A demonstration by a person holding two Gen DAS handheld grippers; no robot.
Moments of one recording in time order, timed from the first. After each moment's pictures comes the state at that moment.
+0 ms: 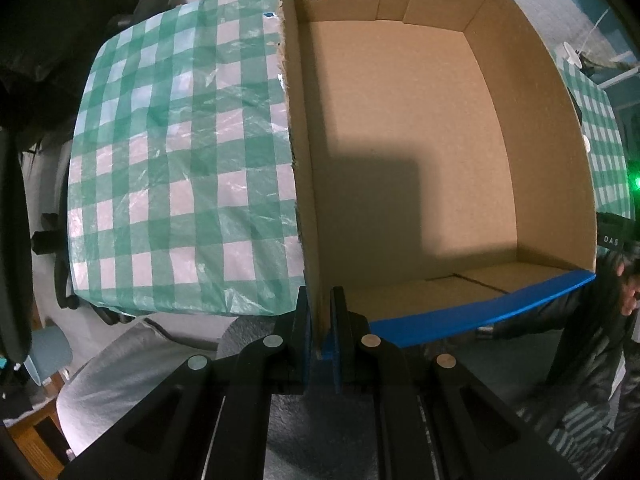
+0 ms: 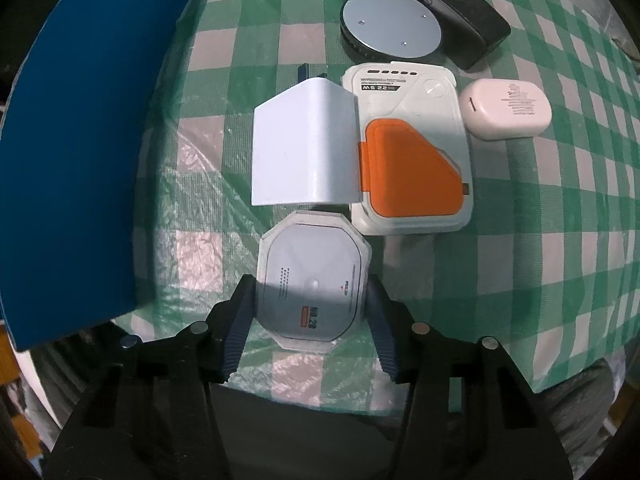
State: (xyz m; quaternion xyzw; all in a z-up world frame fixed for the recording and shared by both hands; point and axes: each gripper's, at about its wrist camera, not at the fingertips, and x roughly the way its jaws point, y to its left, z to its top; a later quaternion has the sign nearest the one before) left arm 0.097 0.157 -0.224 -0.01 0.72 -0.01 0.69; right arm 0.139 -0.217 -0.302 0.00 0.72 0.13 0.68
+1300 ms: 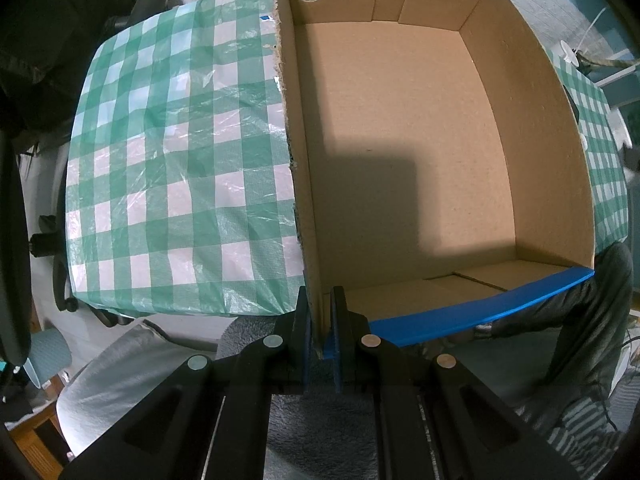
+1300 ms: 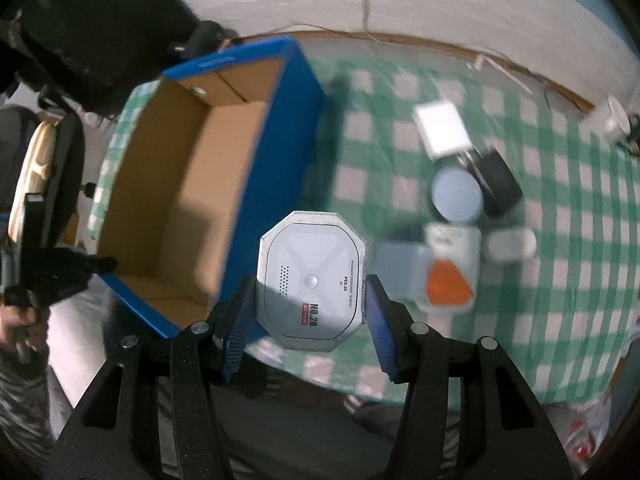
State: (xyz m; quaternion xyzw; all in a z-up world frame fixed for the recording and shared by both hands) left arm 0.095 0.155 -0.224 0.00 0.72 -0.01 0.69; right arm 0.172 -0.169 -0.152 0.00 0.64 0.24 0.73
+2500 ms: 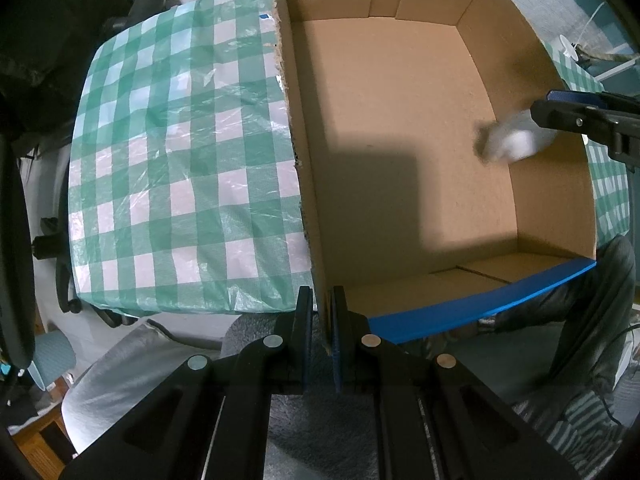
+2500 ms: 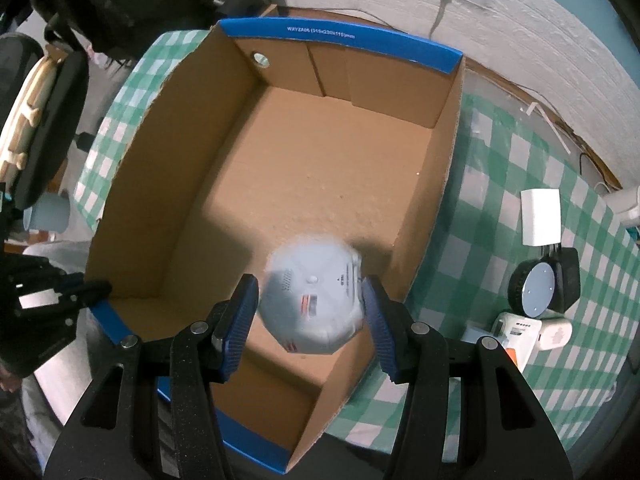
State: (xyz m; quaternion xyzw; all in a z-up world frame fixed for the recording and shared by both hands) left arm 0.095 0.157 -0.222 0.00 0.72 -0.01 0.69; right arm 0.191 -0.053 -0.198 -0.09 0.65 0.27 0.71
